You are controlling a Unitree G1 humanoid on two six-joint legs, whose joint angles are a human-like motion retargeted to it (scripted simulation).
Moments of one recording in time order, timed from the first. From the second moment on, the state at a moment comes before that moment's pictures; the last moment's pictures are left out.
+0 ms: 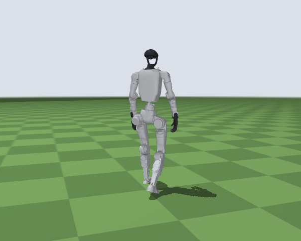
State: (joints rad) left arm -0.11 0.26 -0.36 1.23 -0.06 0.02 -0.14; right arm -0.08 -0.28 0.42 1.18 -0.06 0.04 0.19; waist 0.03 -0.10 0.01; left_leg -0.37 -0.17 0.10 0.35 -0.27 0.09; right_leg 0.00 -0.12 0.08 0.77 -0.46 0.12
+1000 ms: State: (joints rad) left arm -0.11 0.27 -0.42 1.18 0.03 0.04 -0.19; right arm -0.10 -0.31 0.44 1.17 -0.08 0.06 0.19; waist 0.00 0.05 0.02; left_leg -0.20 0.08 -0.03 1.11 -0.47 -0.02; right_leg -0.30 0.05 -0.09 0.44 -0.37 -0.01
